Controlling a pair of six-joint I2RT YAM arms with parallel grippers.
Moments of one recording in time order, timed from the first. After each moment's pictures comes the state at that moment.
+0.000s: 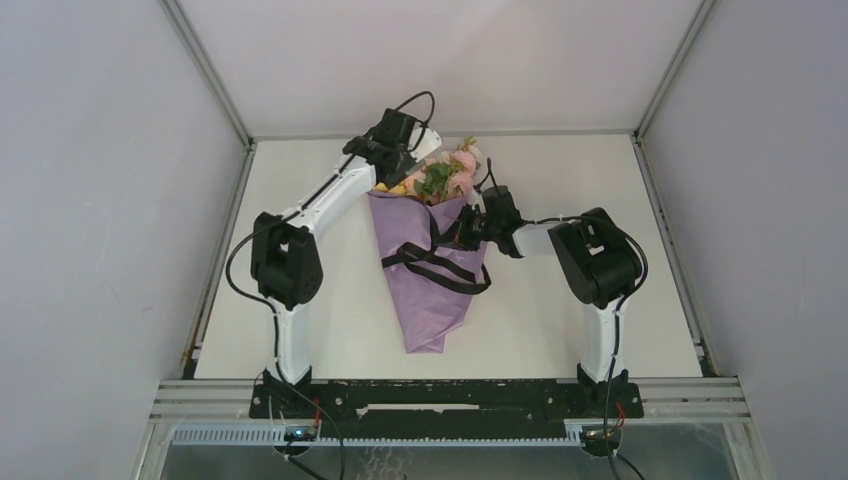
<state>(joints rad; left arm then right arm) -0.49 2.04 1.89 -0.73 -0.23 0.61 0.45 2.01 1.04 0.32 -0.55 0.90</state>
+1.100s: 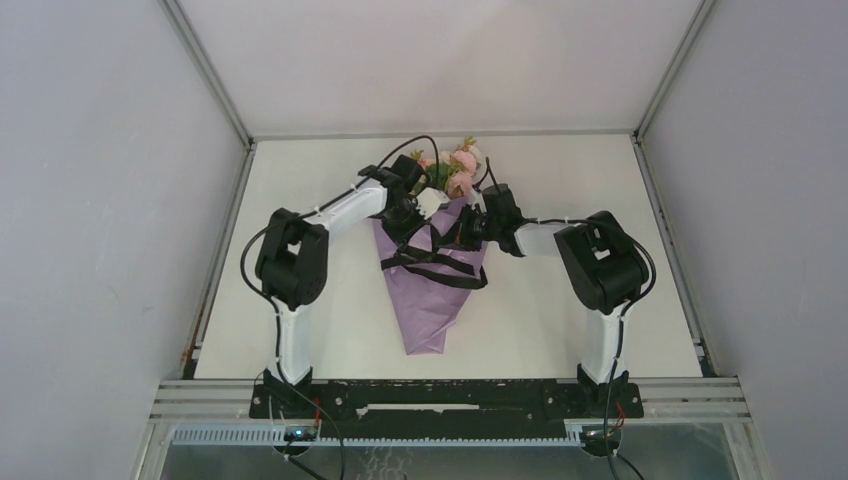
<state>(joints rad) -0.52 2.05 1.64 -0.91 0.17 0.43 0.46 1.96 1.04 0.23 -0.55 0.84</state>
